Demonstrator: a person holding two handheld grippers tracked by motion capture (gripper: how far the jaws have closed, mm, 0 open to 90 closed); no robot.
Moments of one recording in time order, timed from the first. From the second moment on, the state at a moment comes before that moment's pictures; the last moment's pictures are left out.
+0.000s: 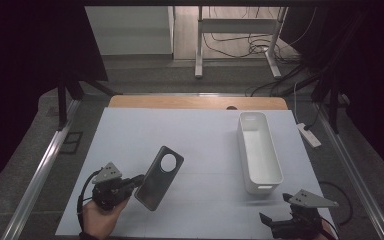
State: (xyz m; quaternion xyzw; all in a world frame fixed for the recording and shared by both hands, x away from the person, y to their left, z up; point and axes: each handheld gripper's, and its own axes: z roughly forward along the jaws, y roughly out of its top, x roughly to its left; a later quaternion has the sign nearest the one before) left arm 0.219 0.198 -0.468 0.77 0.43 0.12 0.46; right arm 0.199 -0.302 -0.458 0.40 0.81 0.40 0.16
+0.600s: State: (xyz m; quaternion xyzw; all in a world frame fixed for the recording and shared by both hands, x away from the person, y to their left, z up) left arm 0.220 0.186 -0.466 0.78 0.42 0.12 0.45; right arm 0.215 -0.279 -0.442 0.36 0.83 0.41 0.13
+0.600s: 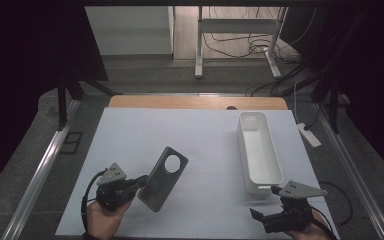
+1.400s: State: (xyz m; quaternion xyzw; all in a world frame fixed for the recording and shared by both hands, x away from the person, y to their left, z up) left arm 0.232 0.168 -0.467 0.78 0.41 0.12 0.46; right arm 0.239 -0.243 -0.431 0.32 0.84 0.44 0.06
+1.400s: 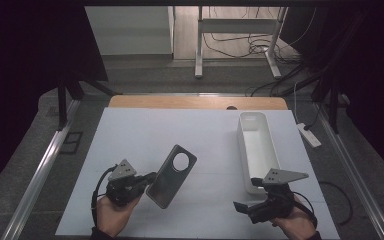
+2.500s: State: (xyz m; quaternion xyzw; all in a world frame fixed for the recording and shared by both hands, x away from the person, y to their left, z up) left arm 0.236 0.144 -0.470 0.78 0.40 0.13 0.46; right arm 0.269 -0.181 -0.441 0.36 0.81 0.46 -0.03
